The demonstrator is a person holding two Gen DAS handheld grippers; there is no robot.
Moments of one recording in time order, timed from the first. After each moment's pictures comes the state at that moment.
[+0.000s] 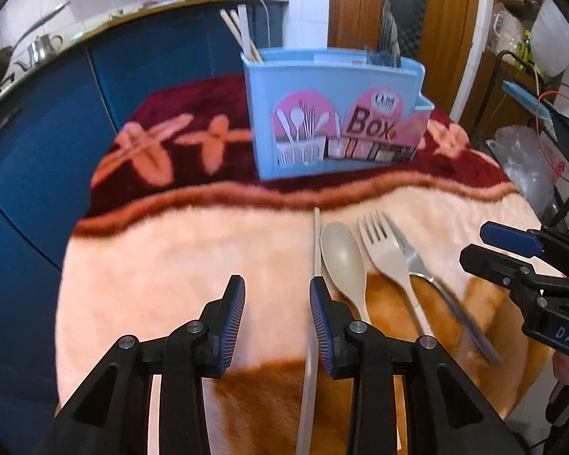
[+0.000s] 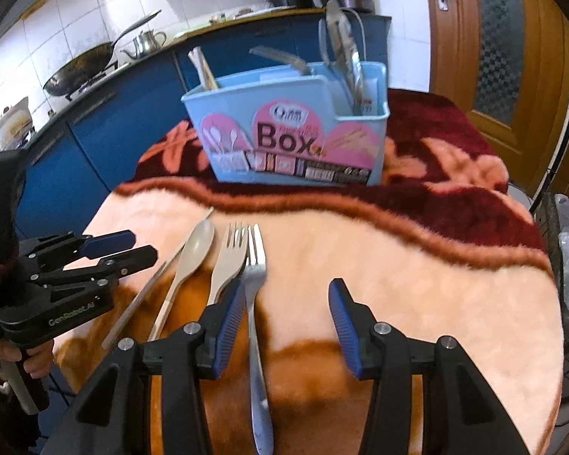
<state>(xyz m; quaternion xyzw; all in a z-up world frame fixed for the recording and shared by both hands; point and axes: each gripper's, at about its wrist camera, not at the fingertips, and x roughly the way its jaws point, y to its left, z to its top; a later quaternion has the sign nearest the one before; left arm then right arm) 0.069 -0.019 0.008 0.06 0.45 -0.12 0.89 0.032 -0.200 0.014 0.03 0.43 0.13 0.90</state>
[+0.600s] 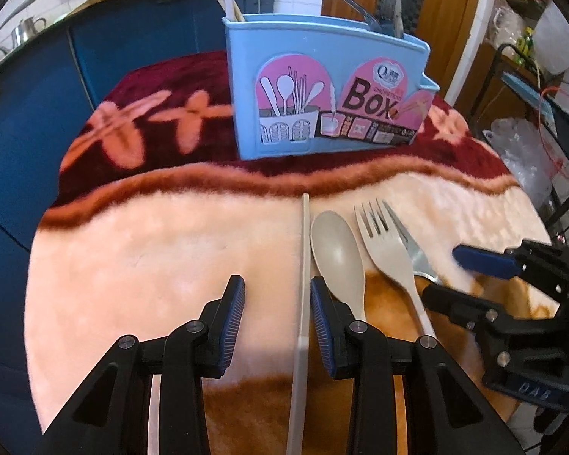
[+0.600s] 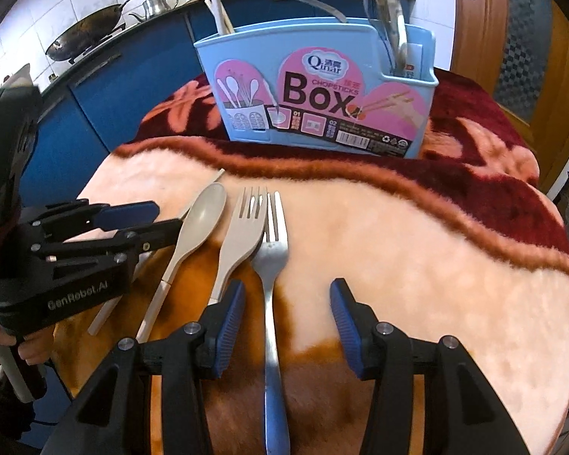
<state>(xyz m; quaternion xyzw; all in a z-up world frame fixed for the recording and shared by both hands) 0.089 -0.024 -0.010 0.04 0.47 -0.14 0.87 0.047 -0.178 -0.009 -0.01 0.47 0.15 0.87</state>
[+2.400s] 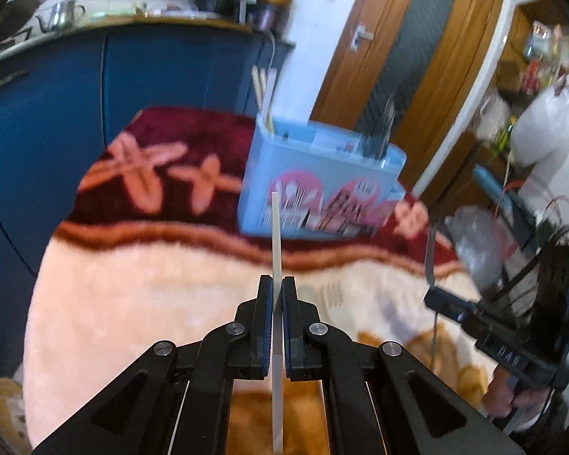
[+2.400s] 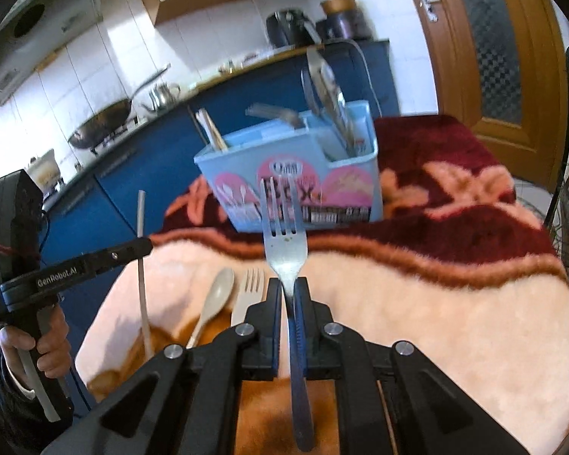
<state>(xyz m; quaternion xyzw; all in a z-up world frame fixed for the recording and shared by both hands) 0.071 0.014 0.046 -0.09 0.37 -0.17 0.91 0.027 -0.235 0.032 0.11 0.34 0.17 0.92</state>
